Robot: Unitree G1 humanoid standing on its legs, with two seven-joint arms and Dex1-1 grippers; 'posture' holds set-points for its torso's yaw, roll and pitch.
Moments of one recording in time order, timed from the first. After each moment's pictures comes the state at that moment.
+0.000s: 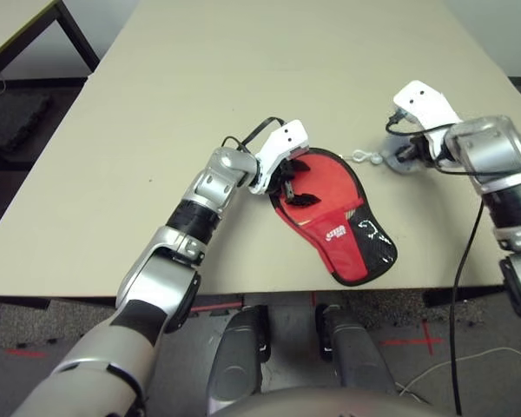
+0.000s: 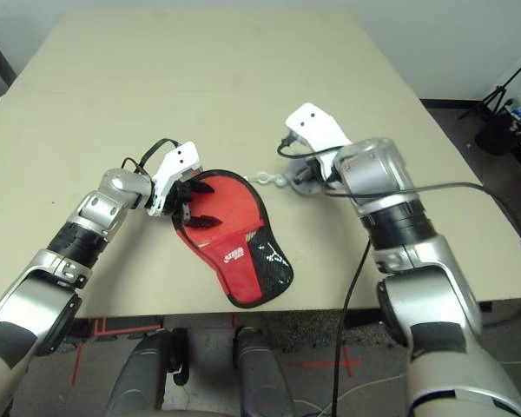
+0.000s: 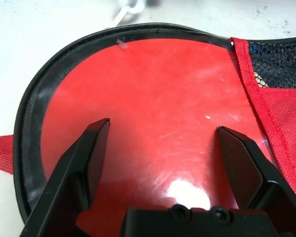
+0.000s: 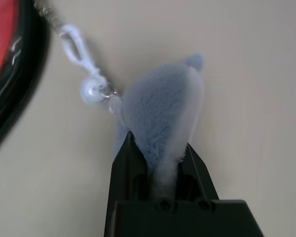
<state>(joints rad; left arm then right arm) -0.88 0.31 -0.32 0.56 0.03 0.34 -1.11 -0.80 -0.85 0.34 -0.04 -0.04 1.26 0.90</state>
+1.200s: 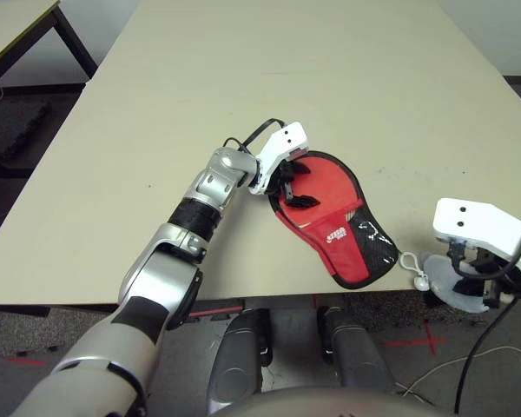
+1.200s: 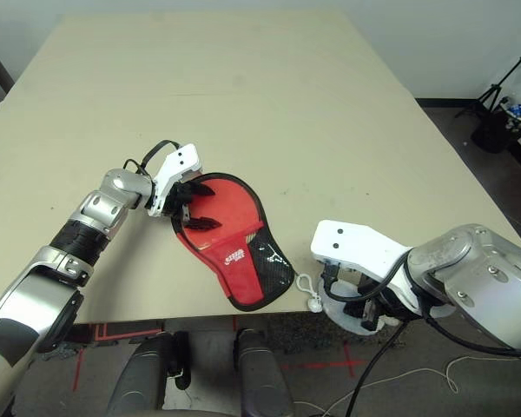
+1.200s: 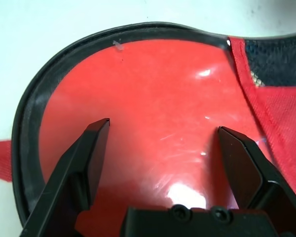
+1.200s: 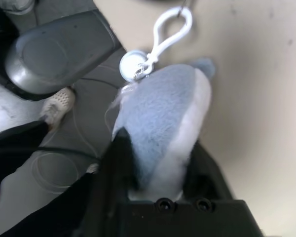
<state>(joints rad) -0.90 0.30 -0.30 0.59 0.00 0.37 -1.13 -0.39 -1.53 0.22 -0.70 0.55 1.38 1.14</state>
